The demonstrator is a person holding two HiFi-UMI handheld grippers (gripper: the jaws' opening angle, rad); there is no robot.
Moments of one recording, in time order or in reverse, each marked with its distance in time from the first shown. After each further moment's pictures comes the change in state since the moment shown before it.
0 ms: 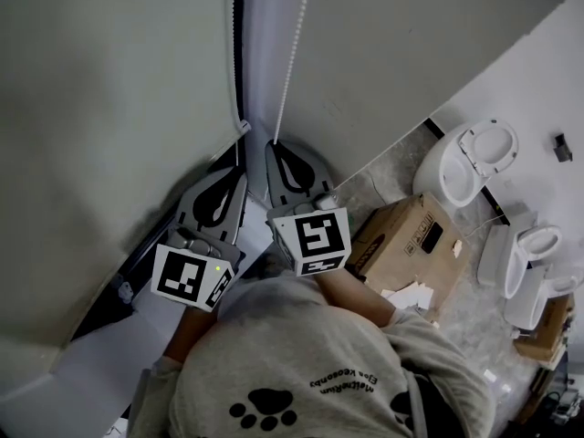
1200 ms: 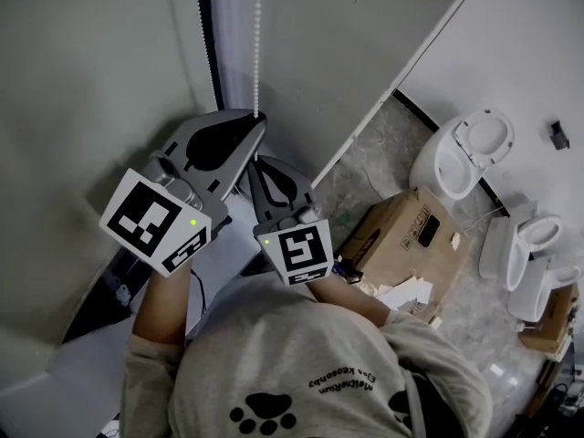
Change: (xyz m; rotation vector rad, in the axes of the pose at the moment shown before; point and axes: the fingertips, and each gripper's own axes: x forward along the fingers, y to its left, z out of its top) left arm 0.058 -0.045 0.086 0.120 0.020 -0.325; right arm -0.030 0.009 -0.015 -0.029 -0.014 0.046
